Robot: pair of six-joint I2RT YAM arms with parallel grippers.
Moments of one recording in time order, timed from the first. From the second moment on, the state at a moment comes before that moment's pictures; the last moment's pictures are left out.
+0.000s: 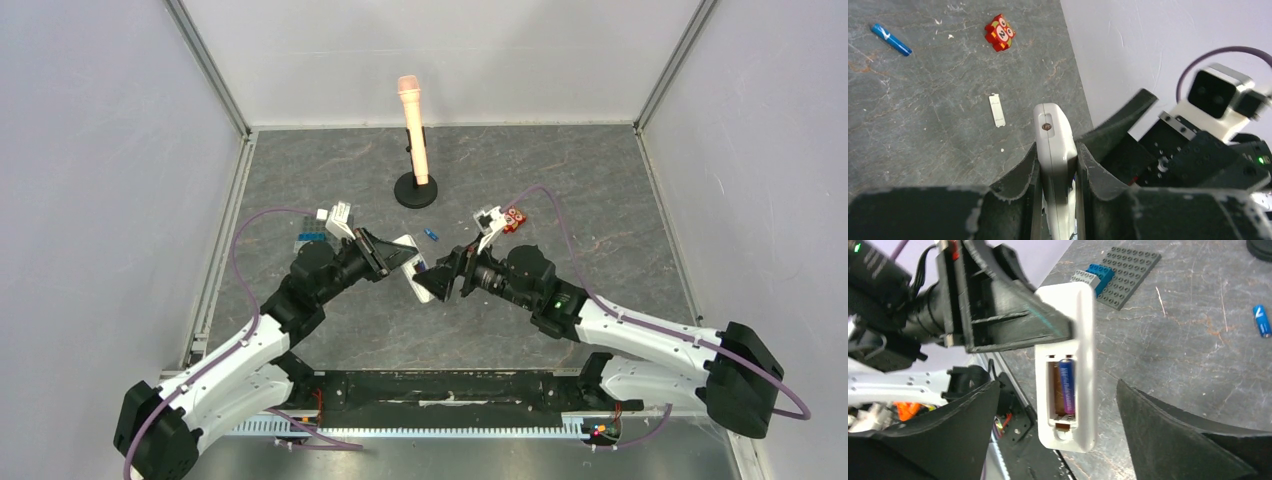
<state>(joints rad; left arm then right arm) -0.62 0.83 0.47 0.22 0.19 -1.03 0.97 1.07 0.60 0.37 -0.05 0.61</state>
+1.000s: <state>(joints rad) -0.62 0.78 0.43 0.38 0.16 -0.96 0.82 1.24 0.50 0.73 -0.30 1.45</state>
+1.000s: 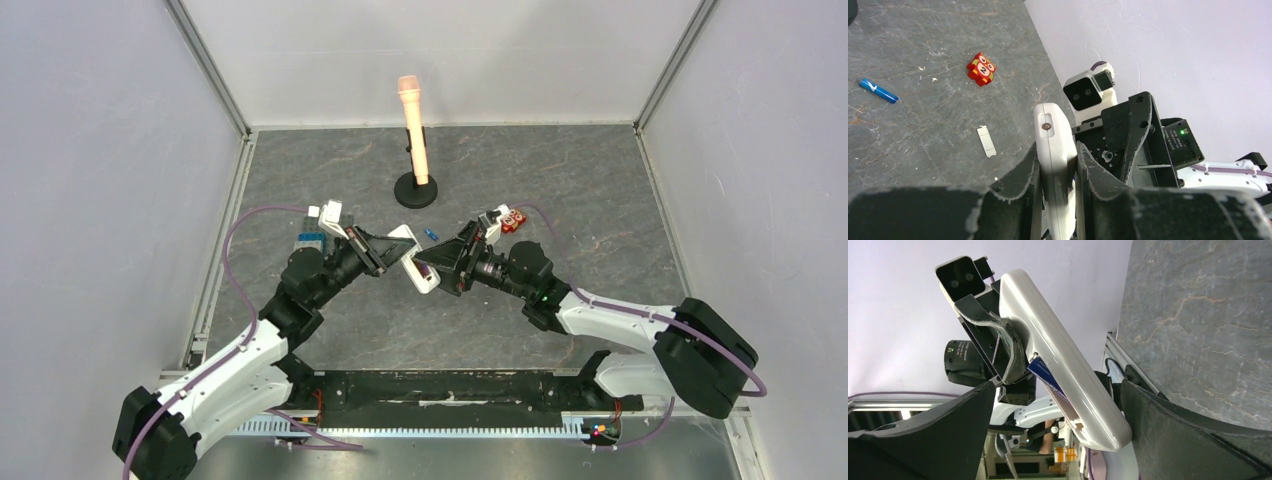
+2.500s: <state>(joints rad) -0.62 0.78 0.37 0.62 0.26 -0.93 0.80 1.37 0.43 1.08 -0.39 1.68</state>
